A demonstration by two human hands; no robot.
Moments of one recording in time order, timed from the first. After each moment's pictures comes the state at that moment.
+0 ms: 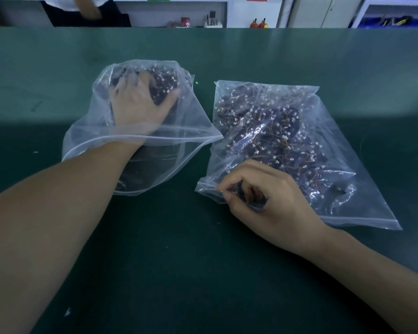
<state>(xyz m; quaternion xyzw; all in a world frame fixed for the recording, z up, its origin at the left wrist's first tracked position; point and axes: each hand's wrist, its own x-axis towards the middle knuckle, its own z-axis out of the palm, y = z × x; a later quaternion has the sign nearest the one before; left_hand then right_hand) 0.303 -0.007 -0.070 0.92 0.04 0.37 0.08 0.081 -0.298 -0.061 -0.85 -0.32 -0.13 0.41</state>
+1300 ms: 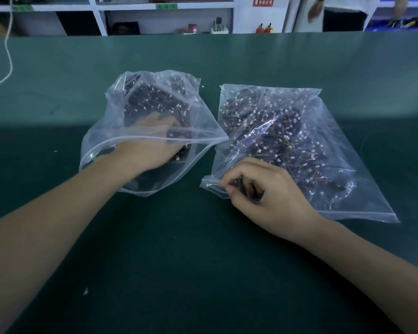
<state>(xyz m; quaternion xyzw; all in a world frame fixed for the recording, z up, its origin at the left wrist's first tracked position) 0.155 -0.036 -0.014 0.99 -0.05 0.04 0.14 0.083 -0.297 -0.060 -0.86 -0.32 -0.12 0.38</state>
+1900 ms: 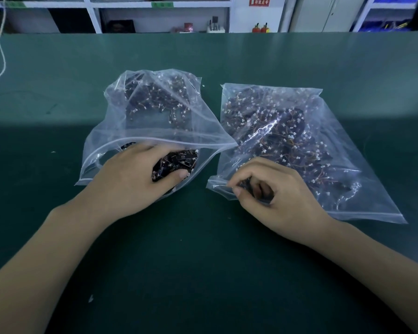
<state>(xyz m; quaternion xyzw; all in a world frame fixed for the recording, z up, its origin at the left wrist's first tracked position) 0.099 -0.001 -0.038 0.97 -0.15 0.07 0.18 0.084 -0.298 -0.064 -0.85 -0.33 -0.13 0.39</state>
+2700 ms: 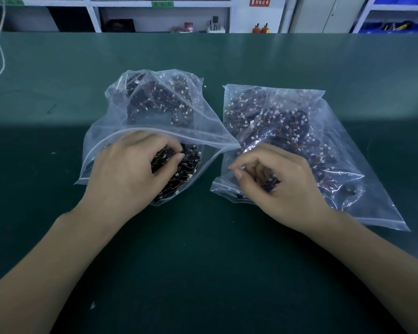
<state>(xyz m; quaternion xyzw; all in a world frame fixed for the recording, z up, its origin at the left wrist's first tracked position) 0.096 -0.007 -0.037 0.92 -0.18 0.30 0.18 0.101 -0.287 -0.054 -0.82 -0.34 -0.23 0.39</state>
